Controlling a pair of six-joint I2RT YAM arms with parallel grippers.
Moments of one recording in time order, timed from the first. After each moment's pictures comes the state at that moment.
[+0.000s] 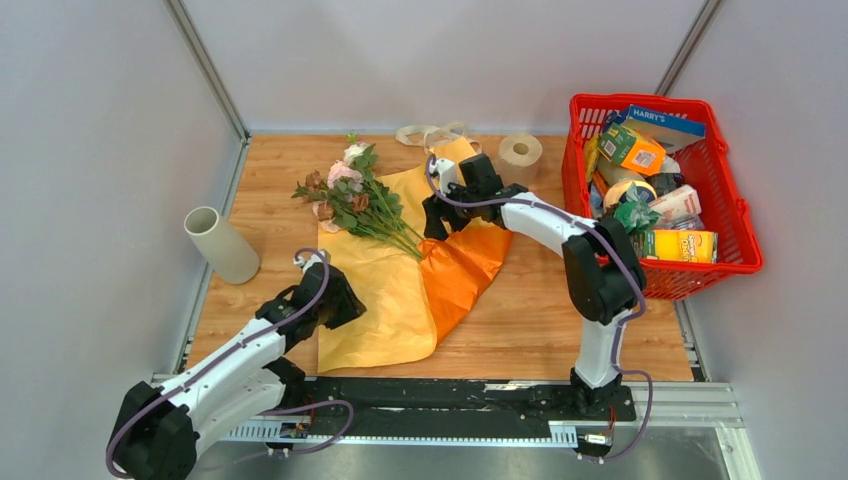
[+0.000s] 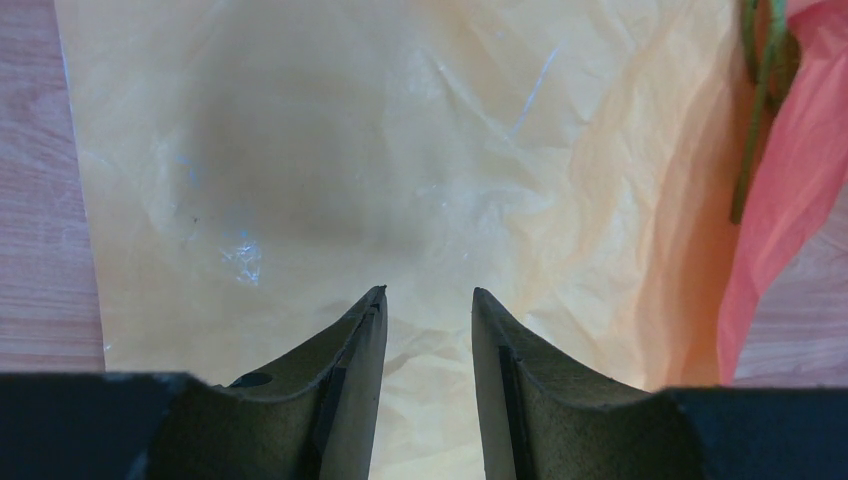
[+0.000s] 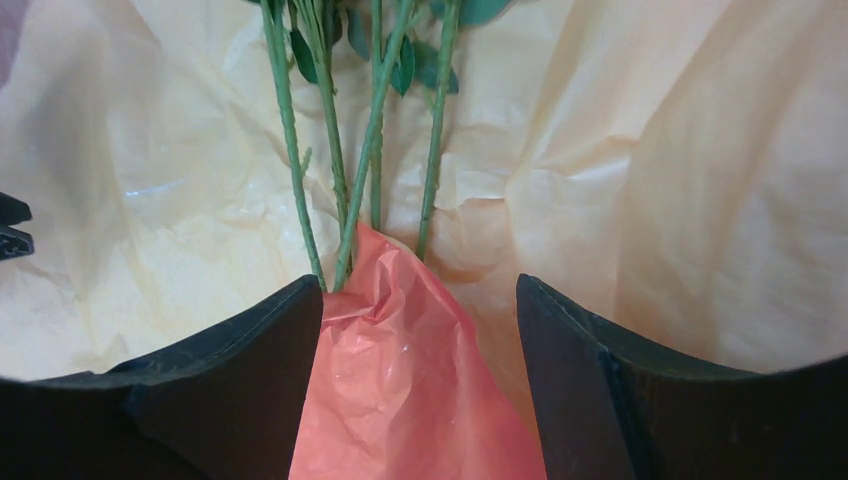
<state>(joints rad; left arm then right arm) -0.54 0.83 0.38 -0.43 -0.09 -0.91 0.52 1.87 1.38 -0.23 -0.44 -0.09</state>
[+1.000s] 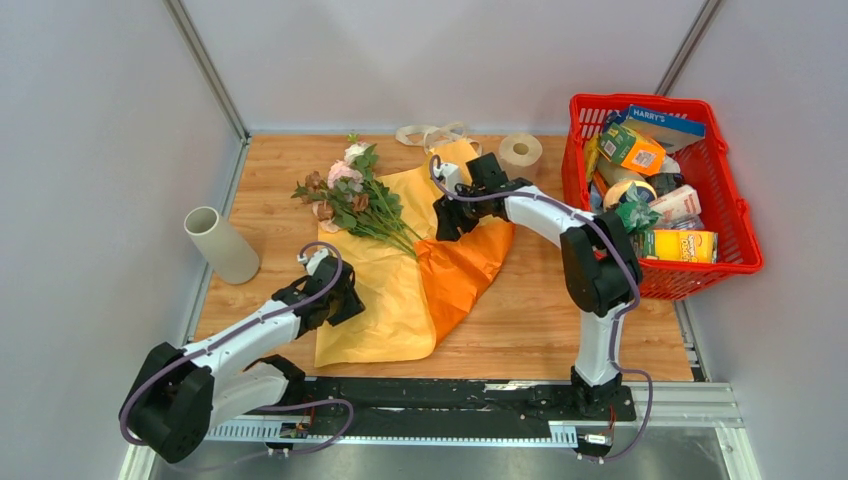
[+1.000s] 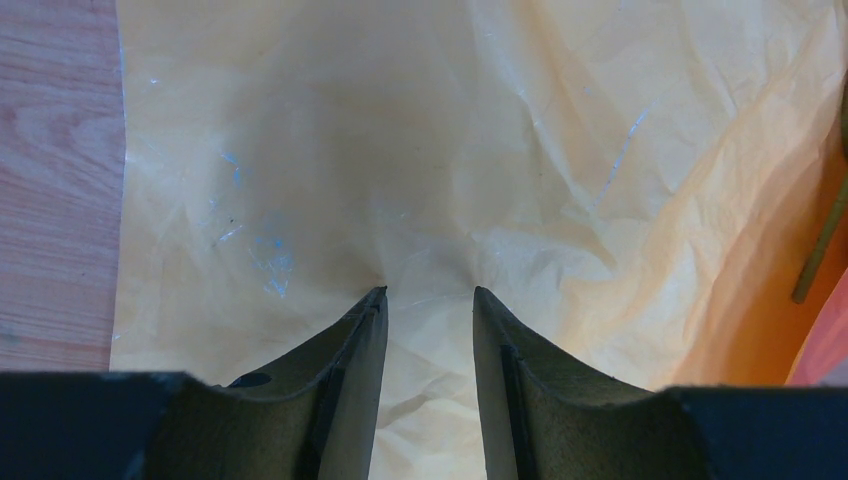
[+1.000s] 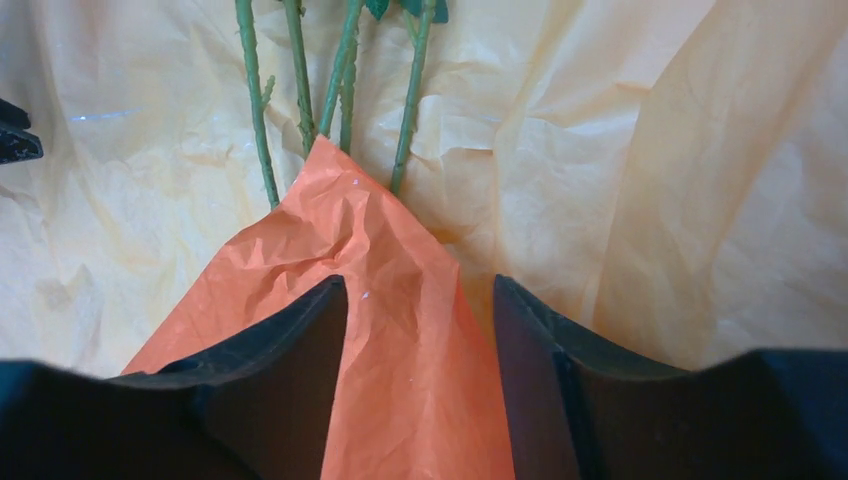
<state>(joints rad) -0.54 1.05 0.42 -0.38 -0.17 -0.96 0.48 1.96 1.43 -0.38 -0.54 -0.23</state>
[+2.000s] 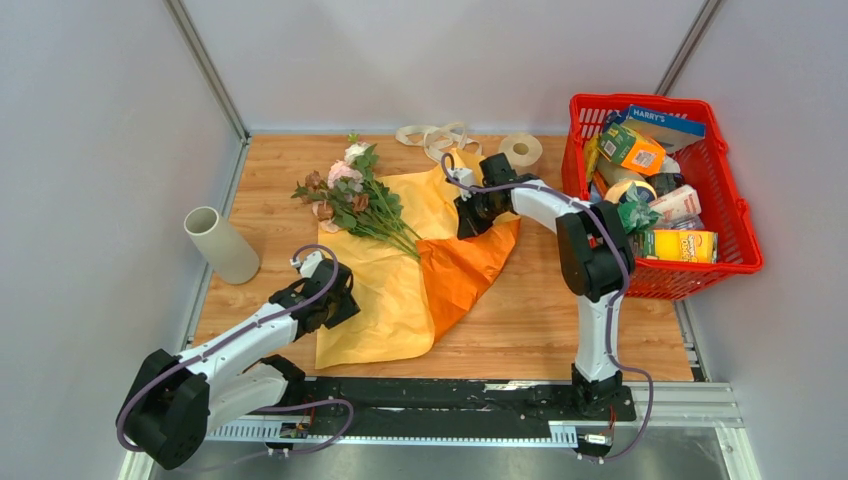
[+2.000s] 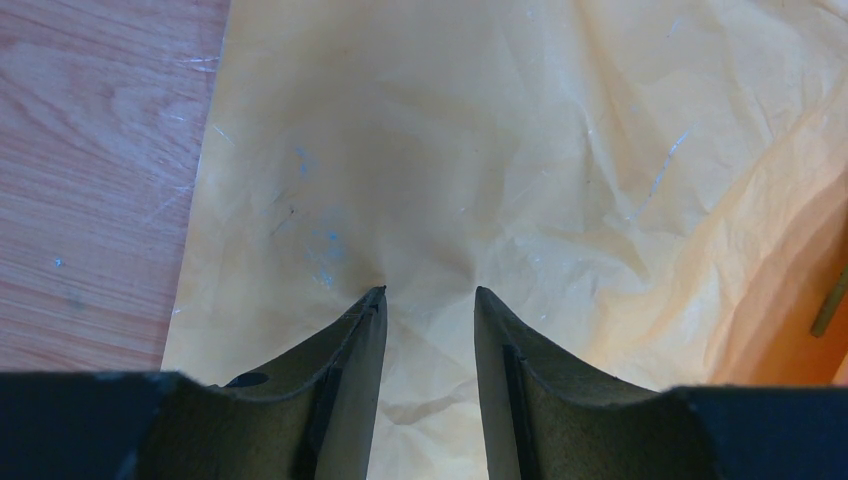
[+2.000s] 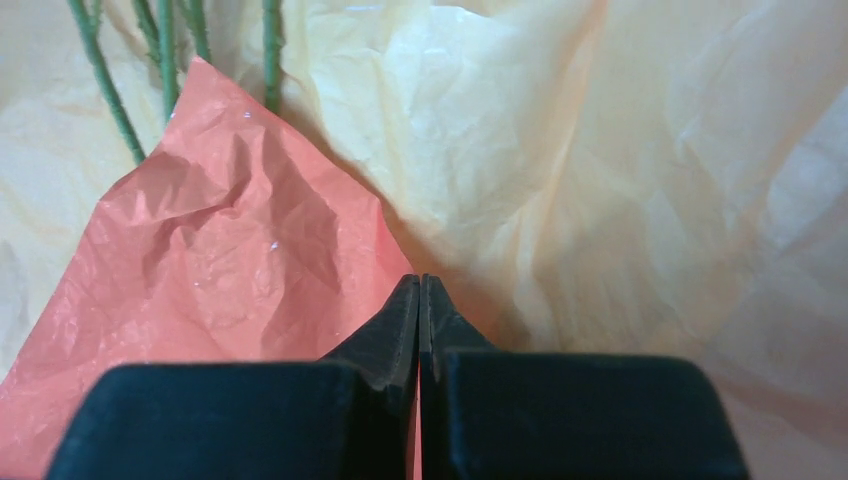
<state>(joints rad) -0.54 1.01 0.41 -0.44 -0.24 -1.01 0.38 2.08 1.49 -0.49 -0.53 -0.27</state>
